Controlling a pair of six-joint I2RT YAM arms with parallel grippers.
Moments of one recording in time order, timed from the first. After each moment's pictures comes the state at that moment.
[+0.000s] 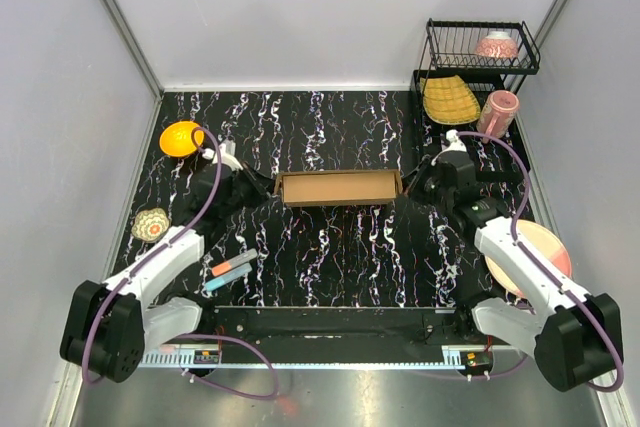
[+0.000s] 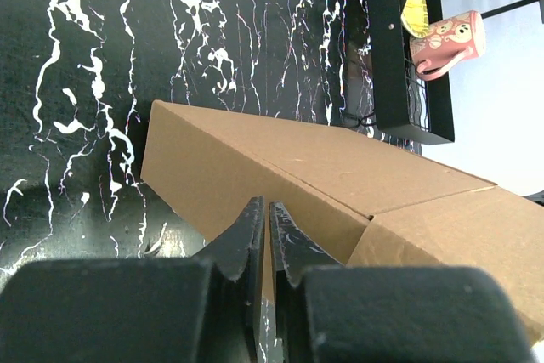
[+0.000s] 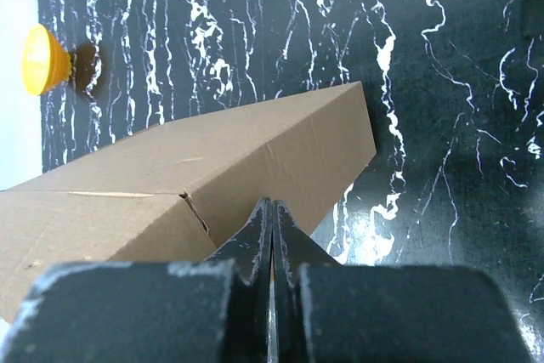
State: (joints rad) left arm -0.35 1.08 0.54 0.14 0.20 -0.89; right arm 0.36 1.05 0.73 -0.19 -0.07 0.73
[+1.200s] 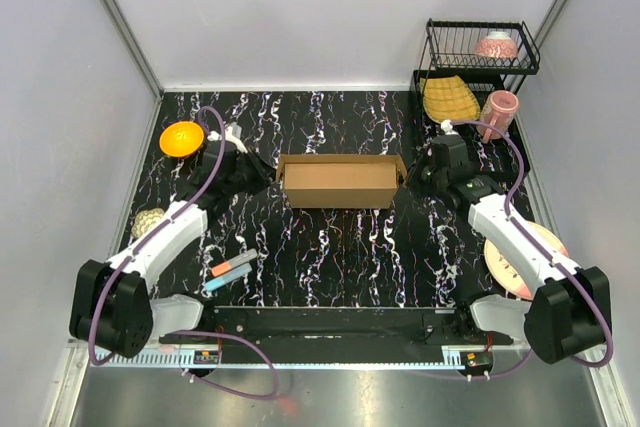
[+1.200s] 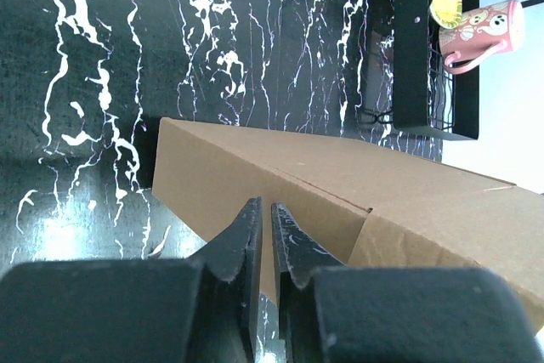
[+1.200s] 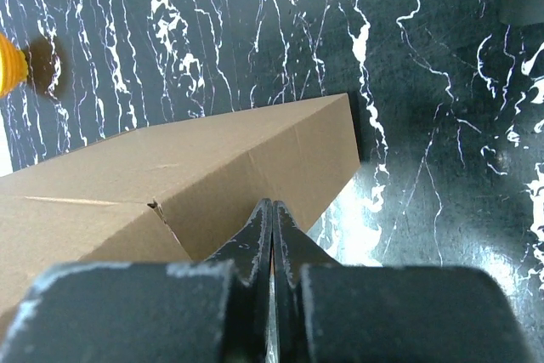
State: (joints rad) left arm -0.32 1.23 0.77 -0.07 0.23 -0.83; right arm 0.34 1.21 0.88 -0.34 -0.06 0.72
